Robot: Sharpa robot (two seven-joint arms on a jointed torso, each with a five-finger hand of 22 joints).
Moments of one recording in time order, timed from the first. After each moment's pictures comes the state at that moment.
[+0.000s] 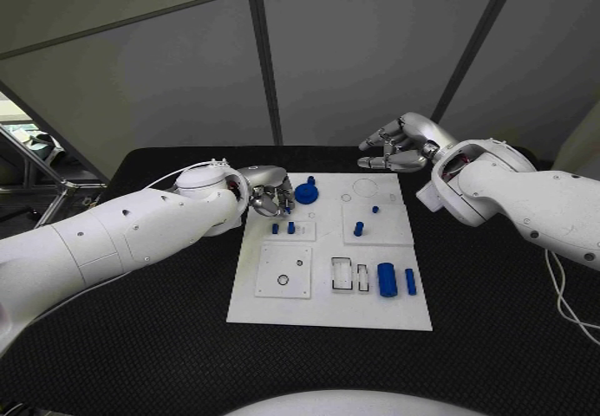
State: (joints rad) left arm 1.19 -0.60 0.05 1.21 -1.48 -0.03 -0.02; left_hand 1.42 -0.13 0.49 -0.03 0.12 1.12 0.13 0.07 0.32 1.20 0.06 0.14 0.24 1.46 -0.01 1.19 1.17 0.11 1.31 0.09 1.17 1.22; right arm 1.21 -0.80 0.14 1.44 -1.11 -0.35 -0.05; right_hand 1.32 -0.15 0.15 0.11 0.36 1.00 0.10 0.07 0.09 1.34 0.02 1.00 1.07 1.47 -0.05 1.32 1.22 0.04 1.44 0.06 1.40 1.31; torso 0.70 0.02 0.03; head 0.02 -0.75
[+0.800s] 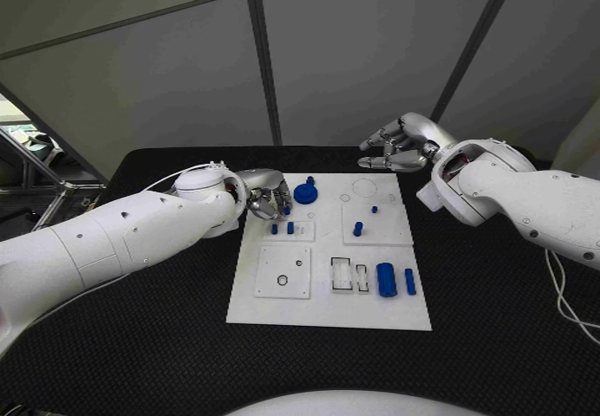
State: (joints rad) left arm 1.18 -0.60 0.05 1.20 -1.48 -0.02 -0.04; left_hand 1.37 -0.18 0.49 -0.02 0.11 0.95 0.14 0.06 0.22 1.13 0.09 0.08 0.18 1.45 0.00 1.18 1.12 0.11 1.30 0.11 1.13 1.20; right arm 1.21 -0.80 0.14 1.44 -1.11 -0.35 -0.05; right_hand 1.32 -0.15 0.15 0.11 0.36 1.00 0.10 0.07 0.09 1.34 0.02 1.00 1.06 1.47 -0.05 1.32 1.22 0.04 1.44 0.06 1.40 1.31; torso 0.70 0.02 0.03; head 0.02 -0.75
